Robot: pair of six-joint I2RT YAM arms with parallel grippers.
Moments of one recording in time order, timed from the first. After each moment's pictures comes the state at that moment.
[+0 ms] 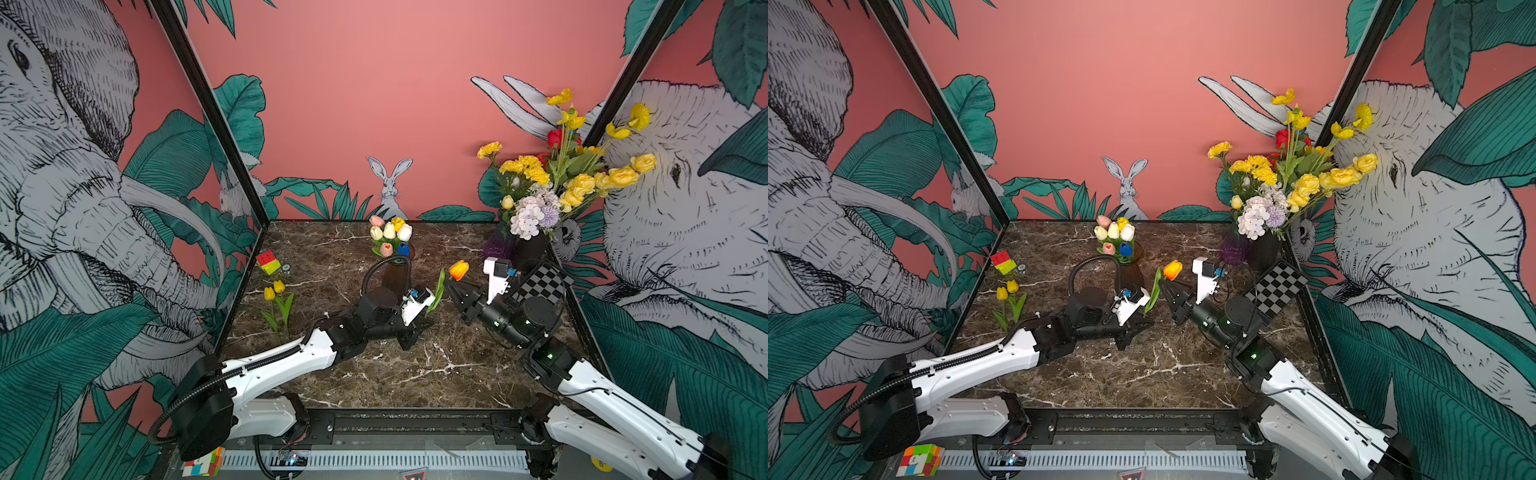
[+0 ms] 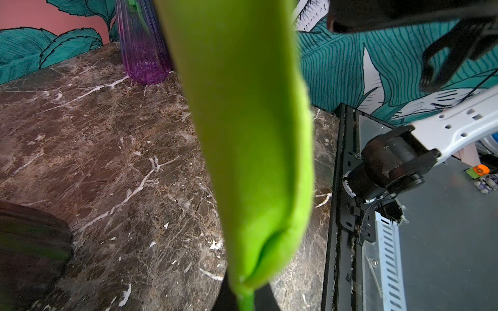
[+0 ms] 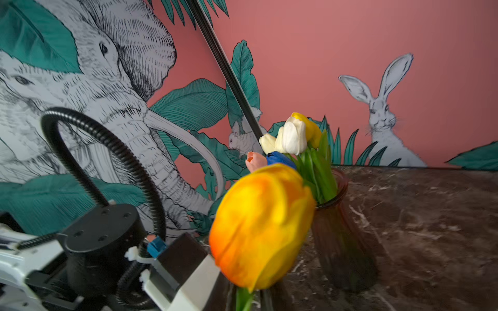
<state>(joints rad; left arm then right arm) -0.97 1.22 0.80 -0.03 0.32 -0.05 0.71 0.79 0.61 0.26 -0.16 0.49</state>
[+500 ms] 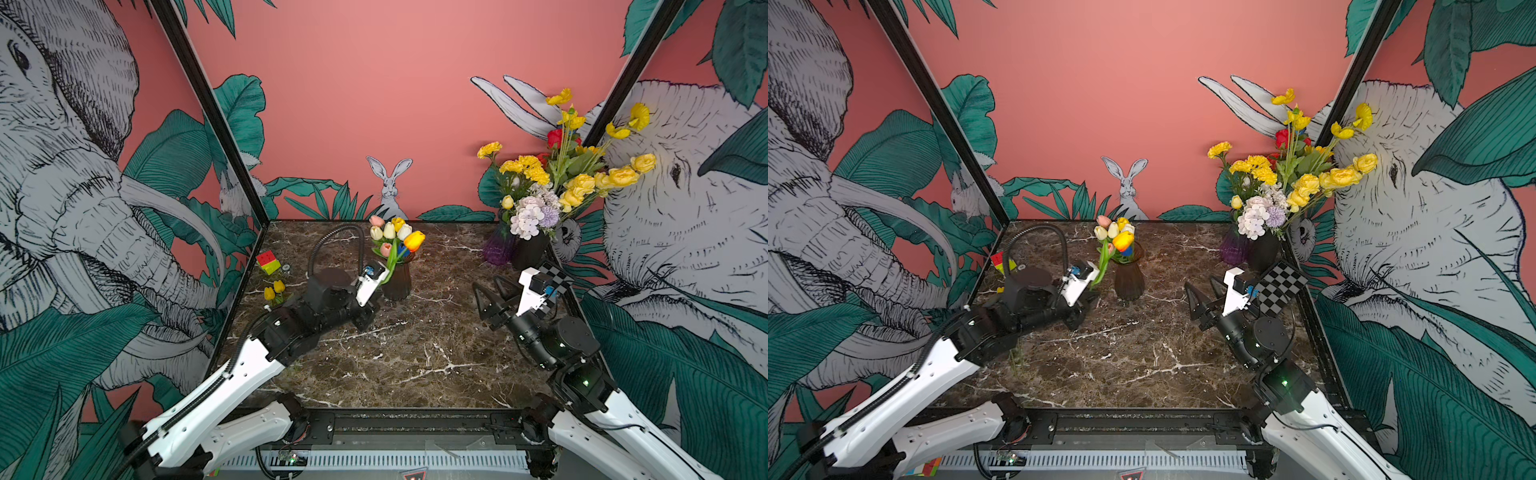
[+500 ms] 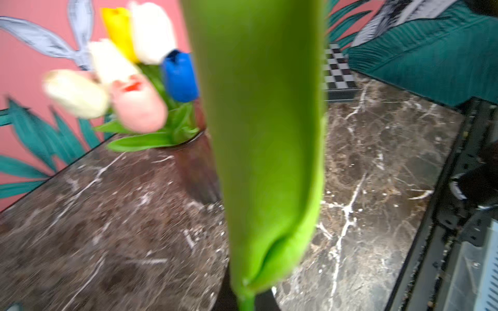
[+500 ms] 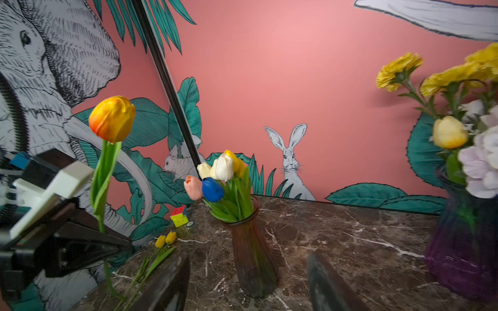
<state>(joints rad) -0.77 0.92 1.09 -0.69 0.00 0.11 0.71 0.51 0.58 0.05 0.16 0.22</state>
